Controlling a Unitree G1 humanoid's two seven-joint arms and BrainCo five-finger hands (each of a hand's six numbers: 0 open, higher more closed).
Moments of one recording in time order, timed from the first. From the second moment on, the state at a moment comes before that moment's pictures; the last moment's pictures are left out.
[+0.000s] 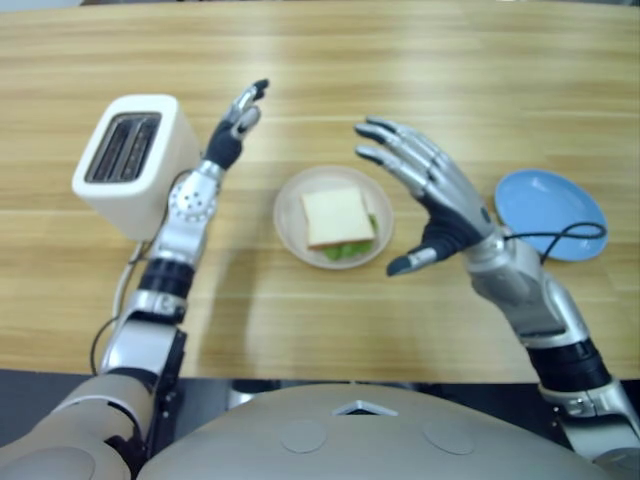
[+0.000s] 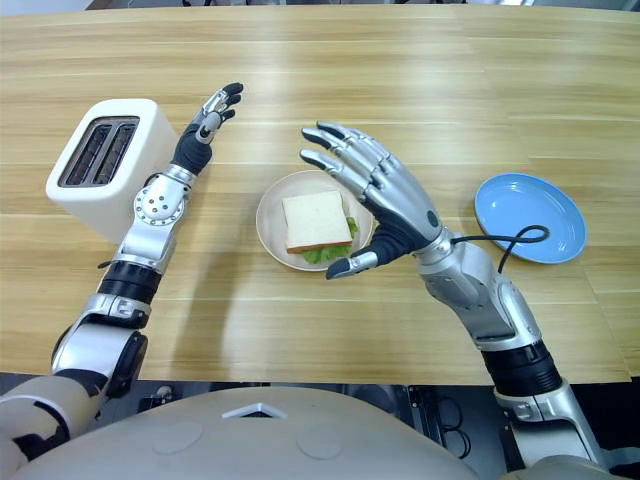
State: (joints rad) left arm -0.39 0.31 -0.09 0.28 -0.01 -0.35 -0.16; right arm -0.02 -0.56 0.09 -0.36 -0.41 -0.68 -0.09
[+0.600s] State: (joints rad) left arm -0.03 0.77 -0.15 -0.21 -0.06 -0.11 -0.77; right arm 0.18 -0.91 -0.01 -0.49 0.07 -0.24 0.60
